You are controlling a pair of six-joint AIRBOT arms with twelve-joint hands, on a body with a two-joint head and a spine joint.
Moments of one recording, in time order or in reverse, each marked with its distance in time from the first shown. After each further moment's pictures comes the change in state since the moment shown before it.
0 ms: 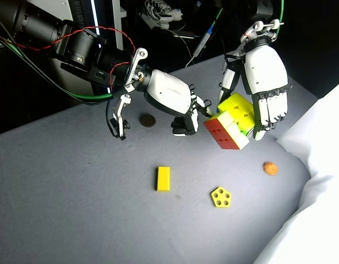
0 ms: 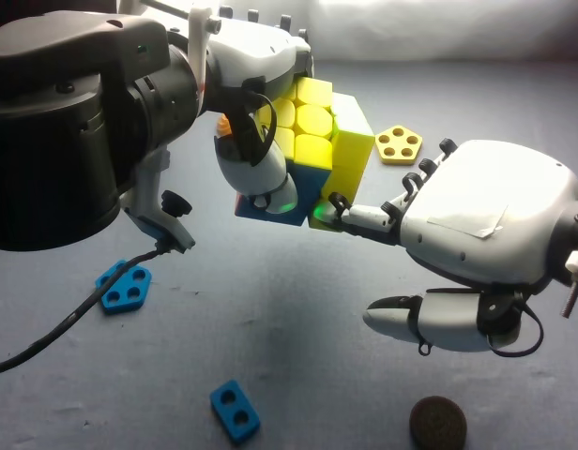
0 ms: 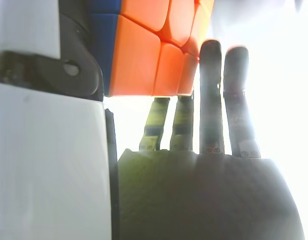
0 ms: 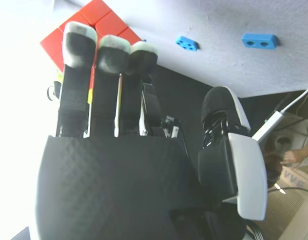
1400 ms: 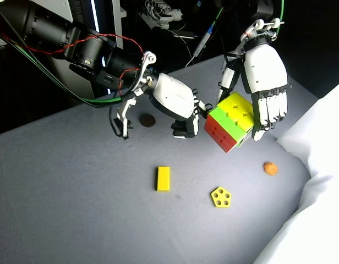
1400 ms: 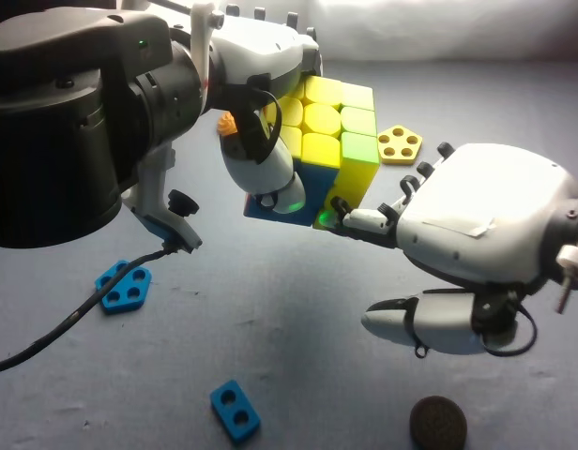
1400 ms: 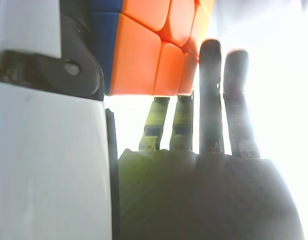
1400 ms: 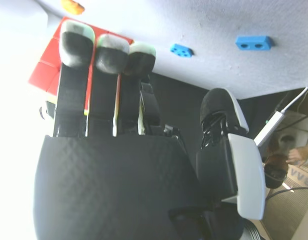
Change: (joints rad) left arm -0.008 0.000 -0.001 -0.008 0.014 -0.010; right arm 0.043 0.019 -0.027 0.081 0.079 -0.052
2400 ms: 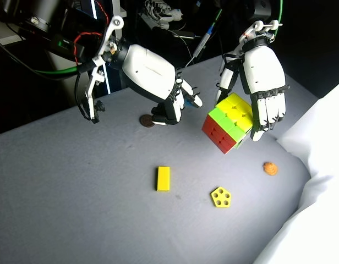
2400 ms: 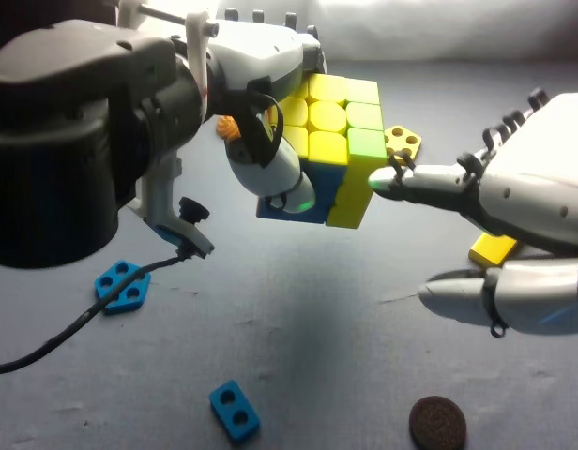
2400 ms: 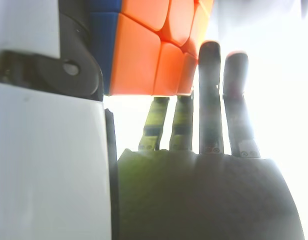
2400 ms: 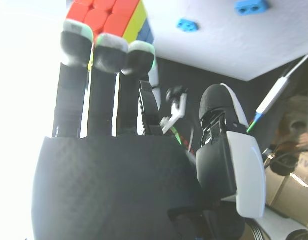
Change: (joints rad) left arm 0.056 0.000 -0.003 0.161 0.016 -0.224; right arm 0.132 0.274 -0.136 -0.021 0.149 0.126
